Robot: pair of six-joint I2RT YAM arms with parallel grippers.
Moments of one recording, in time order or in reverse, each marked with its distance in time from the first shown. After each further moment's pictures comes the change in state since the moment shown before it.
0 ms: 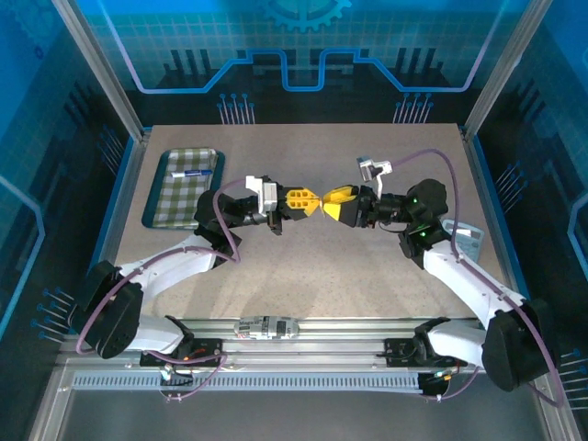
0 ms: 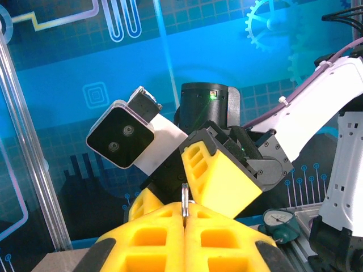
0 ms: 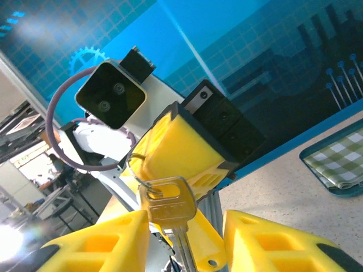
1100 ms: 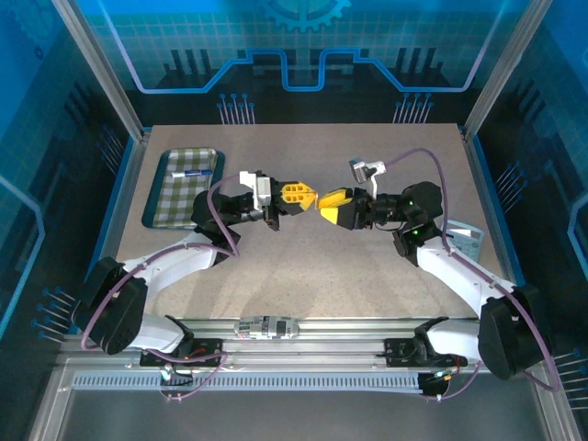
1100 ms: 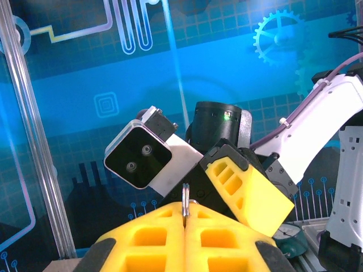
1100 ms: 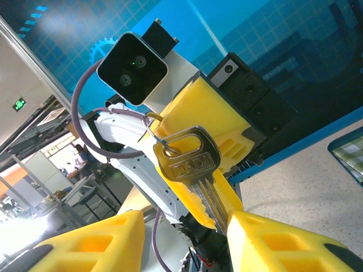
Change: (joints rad) left arm 0.030 0.030 0.000 0.109 -0.006 -0.085; right arm 0.022 0.068 -0.006 0.155 -0.048 0.112
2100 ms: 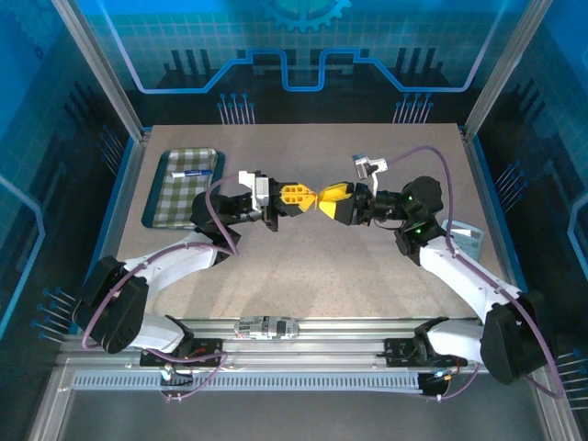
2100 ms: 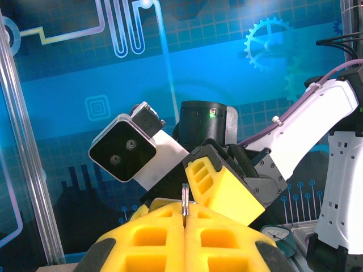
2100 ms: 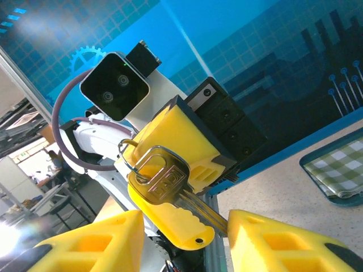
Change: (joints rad) left arm 0.002 0.003 0.000 0.034 0.026 -0.042; right arm 0.003 -0.033 0.034 -0.158 0.083 -0.155
